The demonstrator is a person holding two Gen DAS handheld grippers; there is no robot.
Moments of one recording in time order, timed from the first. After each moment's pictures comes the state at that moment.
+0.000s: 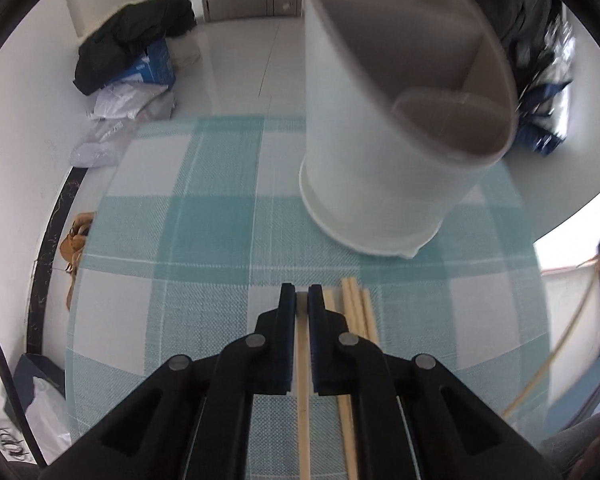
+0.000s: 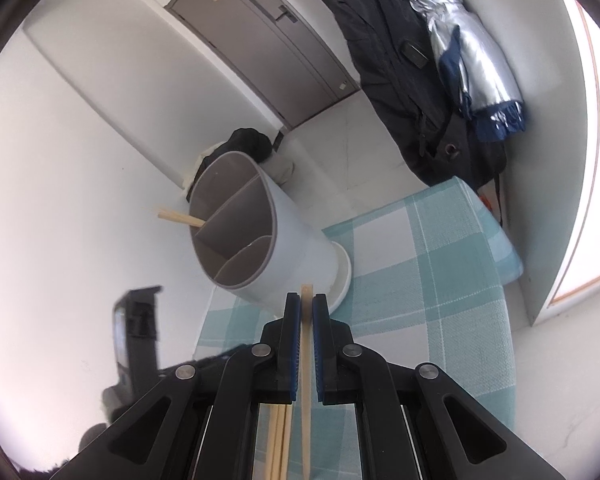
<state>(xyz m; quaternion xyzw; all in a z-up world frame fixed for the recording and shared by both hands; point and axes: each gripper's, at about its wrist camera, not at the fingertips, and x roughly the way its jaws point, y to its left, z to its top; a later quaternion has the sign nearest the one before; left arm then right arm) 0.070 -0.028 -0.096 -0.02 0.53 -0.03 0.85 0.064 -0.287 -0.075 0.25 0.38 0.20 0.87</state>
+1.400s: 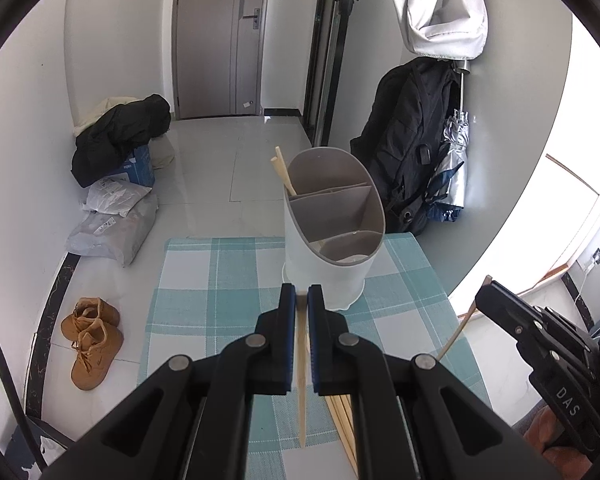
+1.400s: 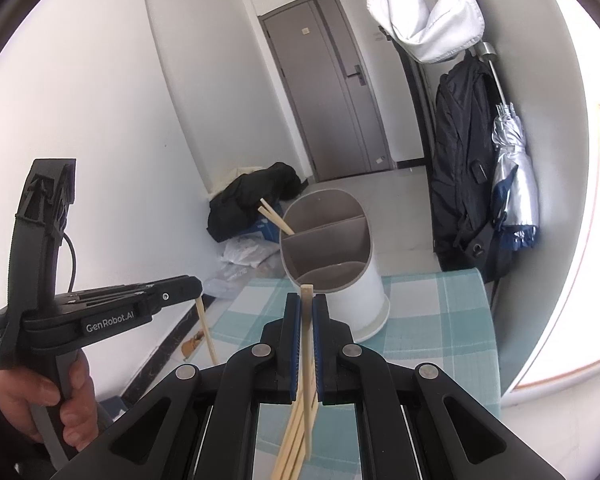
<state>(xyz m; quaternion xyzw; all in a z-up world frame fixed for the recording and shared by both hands) 0.016 -0.004 0.005 -0.02 0.37 -0.11 0.92 -0.018 -0.223 -0.019 0.10 0.26 0.21 0.94</state>
